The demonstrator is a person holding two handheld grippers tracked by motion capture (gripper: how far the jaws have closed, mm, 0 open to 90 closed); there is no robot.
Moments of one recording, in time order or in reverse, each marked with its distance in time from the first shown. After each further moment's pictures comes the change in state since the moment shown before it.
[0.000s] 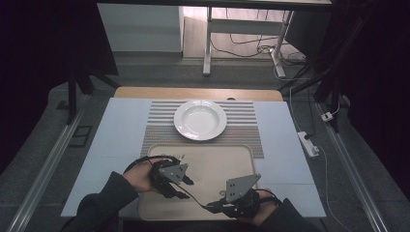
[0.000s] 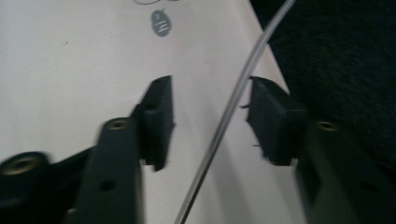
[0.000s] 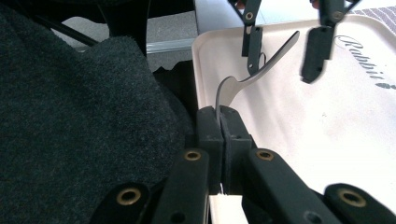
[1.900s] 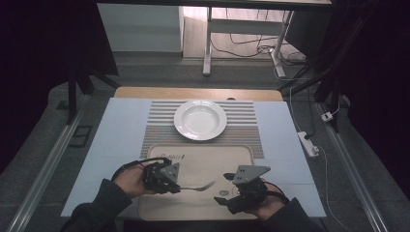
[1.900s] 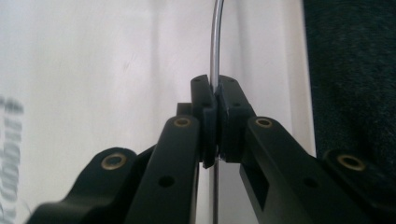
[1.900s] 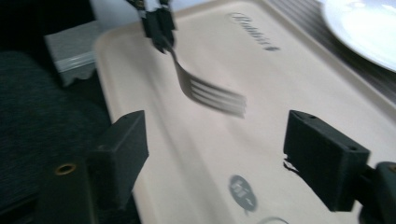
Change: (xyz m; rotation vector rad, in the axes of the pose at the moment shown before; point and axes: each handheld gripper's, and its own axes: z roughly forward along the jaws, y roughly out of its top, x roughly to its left) left arm -0.012 -0.017 -0.004 0.169 0.073 -0.358; right arm -0.020 -0.012 -0.014 0.007 -0.335 0.195
